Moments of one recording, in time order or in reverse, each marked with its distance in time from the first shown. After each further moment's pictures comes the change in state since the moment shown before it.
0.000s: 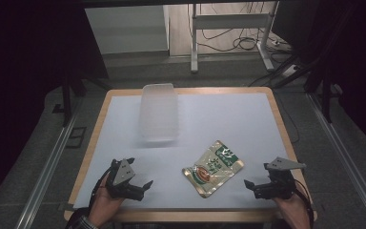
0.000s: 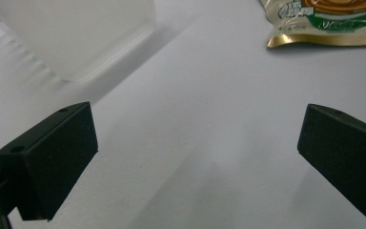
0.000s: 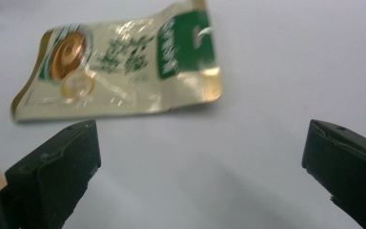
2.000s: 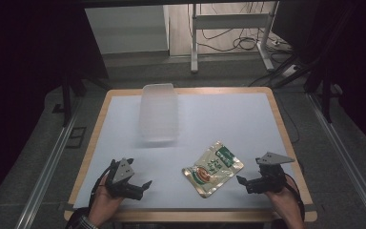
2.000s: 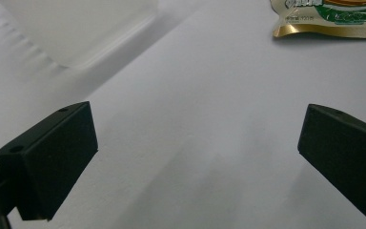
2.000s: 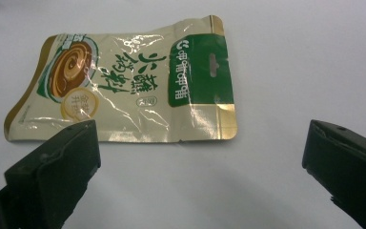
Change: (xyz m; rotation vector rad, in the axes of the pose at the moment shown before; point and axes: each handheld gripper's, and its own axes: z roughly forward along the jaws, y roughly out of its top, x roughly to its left) left arm 0.005 -0.002 0.001 0.021 -0.021 -0.051; right arm 0.006 0.015 0.023 0.015 0.034 -0.052
